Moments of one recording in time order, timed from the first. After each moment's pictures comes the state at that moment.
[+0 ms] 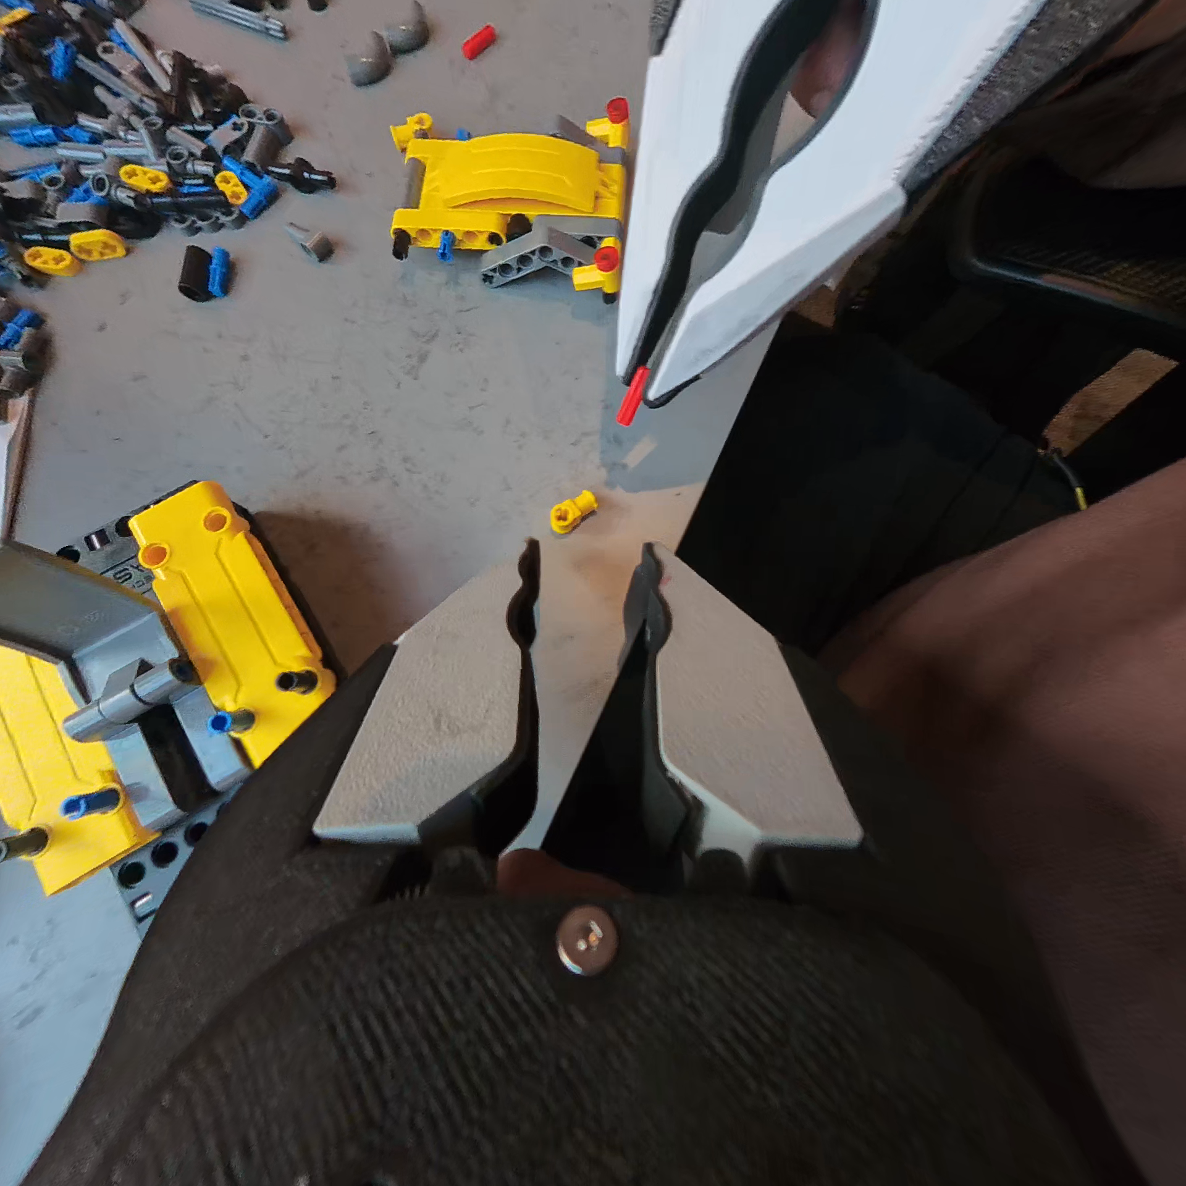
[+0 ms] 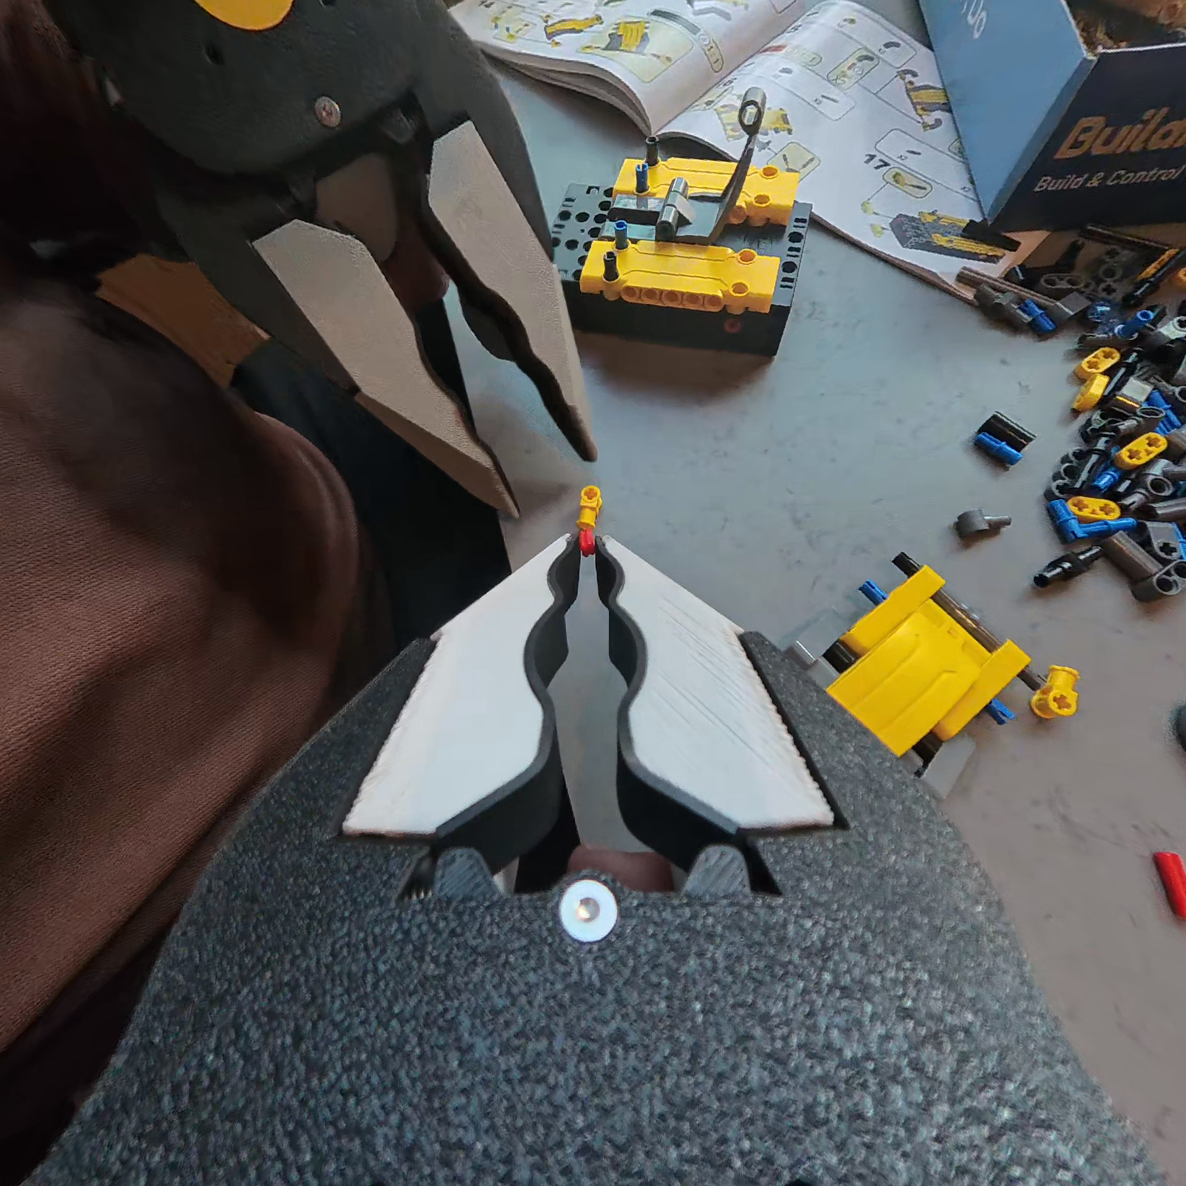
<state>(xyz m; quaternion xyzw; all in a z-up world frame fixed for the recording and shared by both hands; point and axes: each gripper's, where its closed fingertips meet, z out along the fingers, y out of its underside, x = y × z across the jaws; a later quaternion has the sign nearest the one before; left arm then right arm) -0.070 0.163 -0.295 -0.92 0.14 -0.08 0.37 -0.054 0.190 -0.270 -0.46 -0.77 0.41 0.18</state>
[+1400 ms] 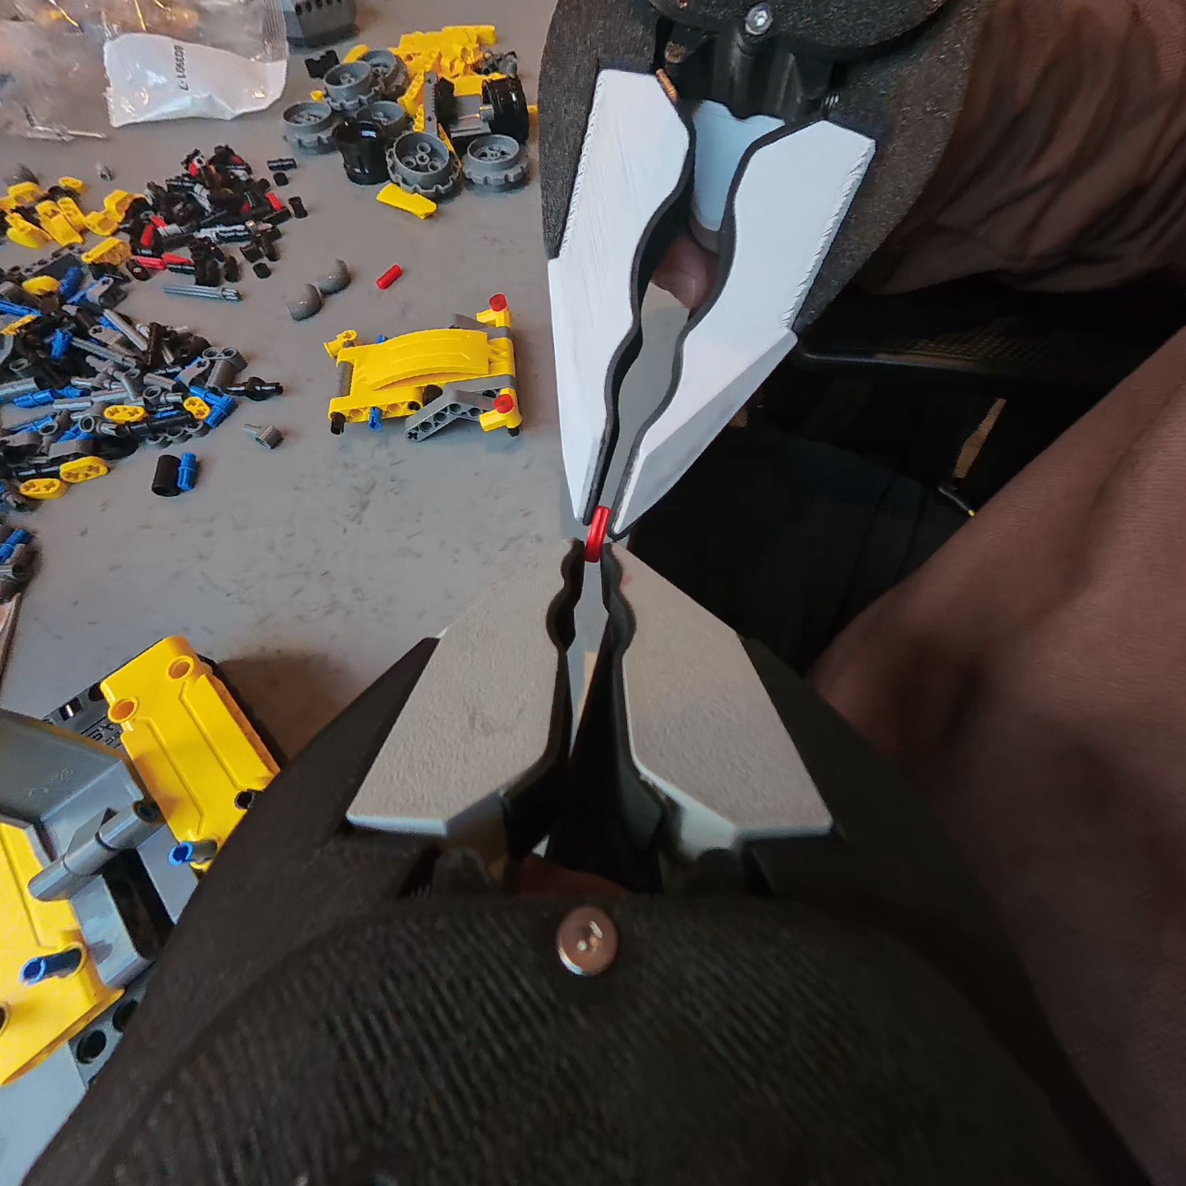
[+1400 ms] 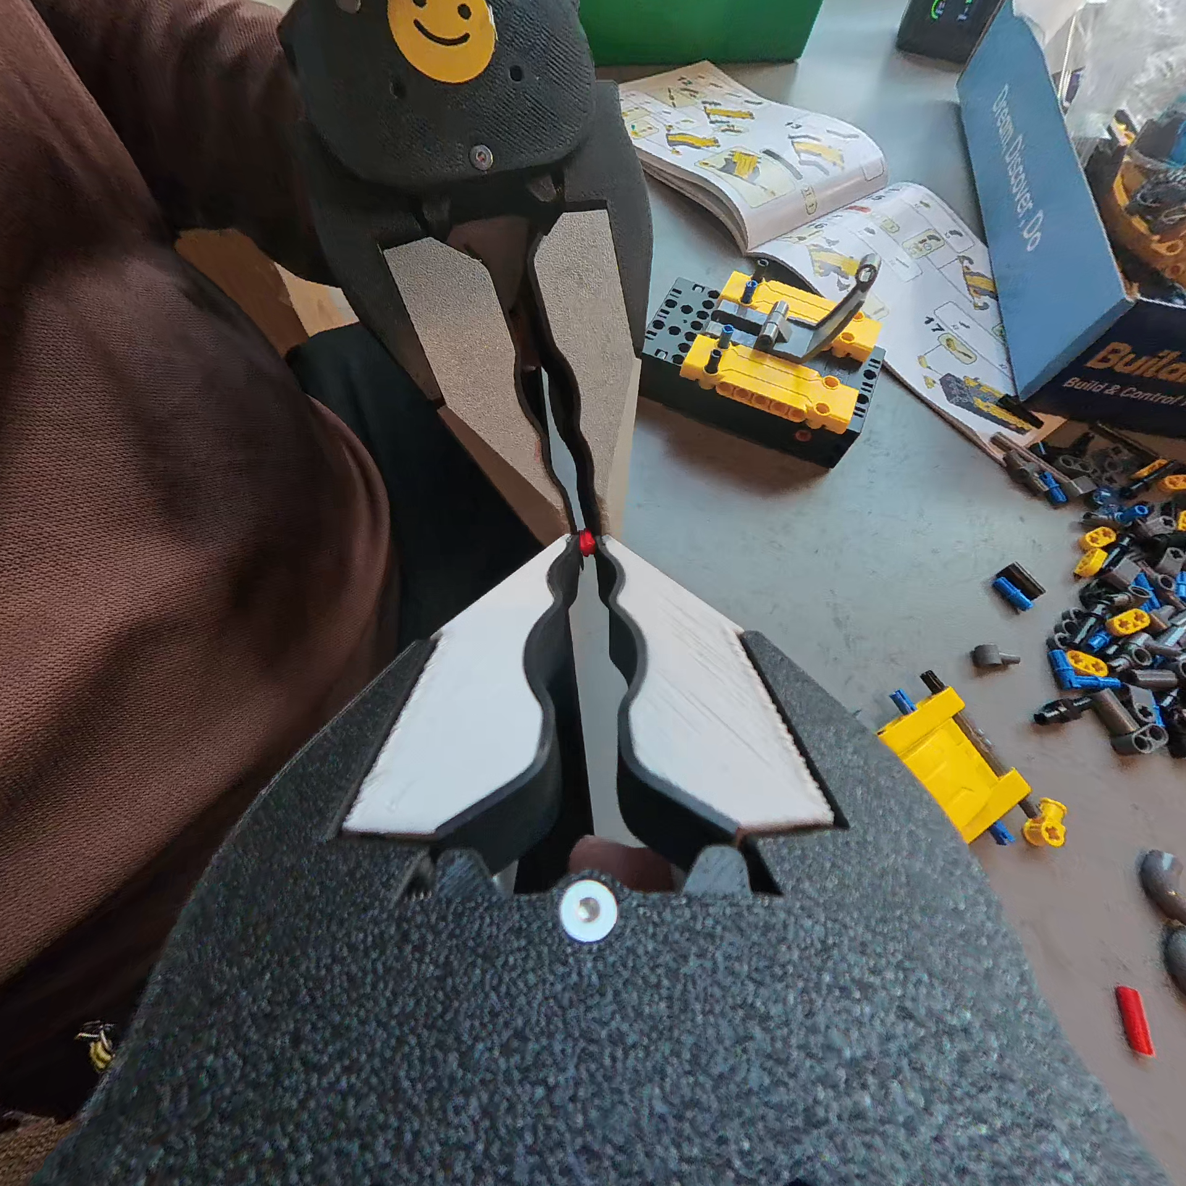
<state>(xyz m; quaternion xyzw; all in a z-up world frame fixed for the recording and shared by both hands) -0.041 0.169 -0.267 -0.85 0.22 -0.12 0.47 -0.049 0.160 -0.254 -0.36 -0.80 0.43 0.22</state>
